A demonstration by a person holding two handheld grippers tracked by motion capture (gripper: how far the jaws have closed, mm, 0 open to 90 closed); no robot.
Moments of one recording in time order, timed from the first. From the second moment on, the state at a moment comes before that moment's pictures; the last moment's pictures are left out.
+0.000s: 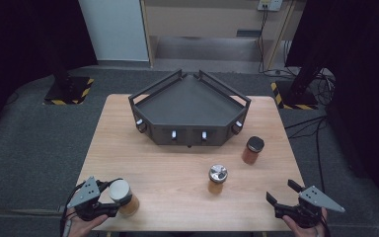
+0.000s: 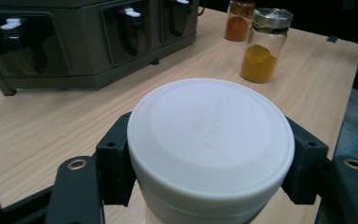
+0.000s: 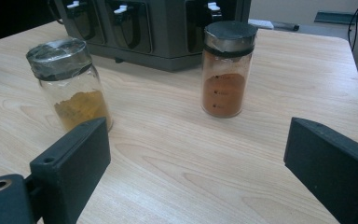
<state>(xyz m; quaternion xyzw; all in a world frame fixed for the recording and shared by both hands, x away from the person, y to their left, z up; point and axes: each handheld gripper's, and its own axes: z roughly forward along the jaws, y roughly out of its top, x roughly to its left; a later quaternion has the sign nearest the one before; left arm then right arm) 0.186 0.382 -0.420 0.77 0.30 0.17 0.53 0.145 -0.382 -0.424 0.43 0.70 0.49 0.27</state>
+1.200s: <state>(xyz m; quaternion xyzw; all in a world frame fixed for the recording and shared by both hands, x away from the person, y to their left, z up) 0.231 0.333 -0.363 0.79 0.31 0.18 0.50 0.146 -0.383 -0.425 0.44 0.70 0.49 0.27</state>
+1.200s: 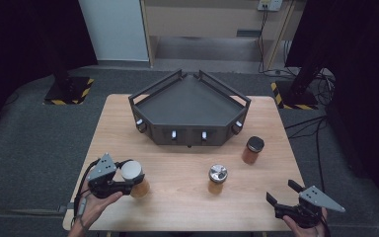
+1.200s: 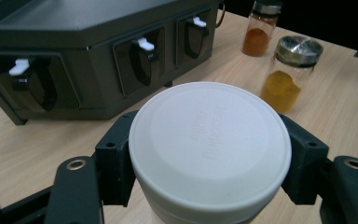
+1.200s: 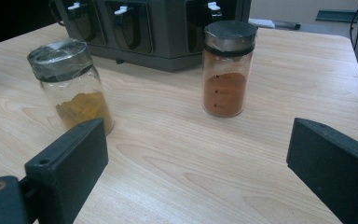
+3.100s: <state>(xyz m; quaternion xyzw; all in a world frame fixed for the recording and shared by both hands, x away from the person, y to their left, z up) 0.378 0.242 -0.210 0.78 0.35 0.22 0.46 0.150 -0.386 -0.427 0.43 0.71 0.50 0.26</state>
